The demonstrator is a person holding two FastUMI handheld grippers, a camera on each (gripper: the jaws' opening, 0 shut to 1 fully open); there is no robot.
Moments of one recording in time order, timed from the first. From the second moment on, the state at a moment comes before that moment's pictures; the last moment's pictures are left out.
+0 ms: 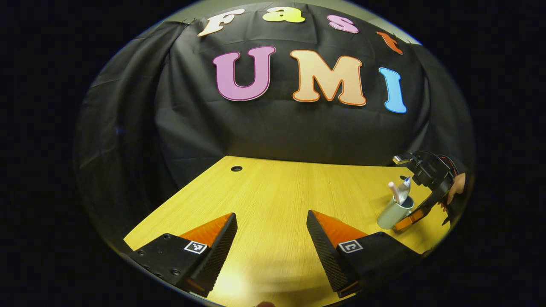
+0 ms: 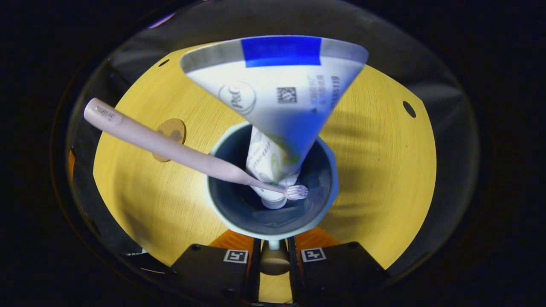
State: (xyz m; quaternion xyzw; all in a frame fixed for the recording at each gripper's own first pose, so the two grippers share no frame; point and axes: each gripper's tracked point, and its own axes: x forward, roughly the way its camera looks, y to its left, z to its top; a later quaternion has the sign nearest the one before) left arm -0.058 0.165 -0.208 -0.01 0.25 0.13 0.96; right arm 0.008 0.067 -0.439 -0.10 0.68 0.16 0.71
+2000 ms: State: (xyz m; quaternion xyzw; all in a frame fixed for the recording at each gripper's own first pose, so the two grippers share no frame) left arm -0.027 0.167 -0.209 -0.02 0.26 0.07 0.96; right arm 0.009 0.203 -0.350 -0.05 0.52 0.25 0.82
